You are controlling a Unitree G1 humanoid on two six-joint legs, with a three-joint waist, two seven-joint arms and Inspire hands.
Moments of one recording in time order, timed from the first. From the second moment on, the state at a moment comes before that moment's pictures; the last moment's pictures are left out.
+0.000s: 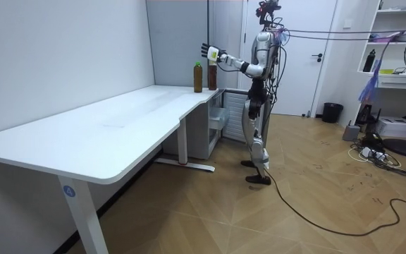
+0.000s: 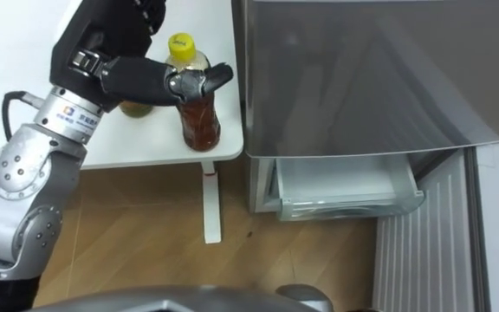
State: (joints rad) left arm 0.08 0.29 -0.12 -0.46 -0.32 0.08 -0.18; right arm 0.08 -0.24 0.10 1.34 -0.22 0.09 0.15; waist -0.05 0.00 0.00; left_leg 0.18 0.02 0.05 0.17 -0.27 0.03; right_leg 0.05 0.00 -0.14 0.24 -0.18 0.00
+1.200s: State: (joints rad) left arm 0.13 0.29 -0.12 -0.28 -0.31 0.08 -0.21; right arm 0.08 -0.24 0.09 1.34 -0.28 0.11 0.16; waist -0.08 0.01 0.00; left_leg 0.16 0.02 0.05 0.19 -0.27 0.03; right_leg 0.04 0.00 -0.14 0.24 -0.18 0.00
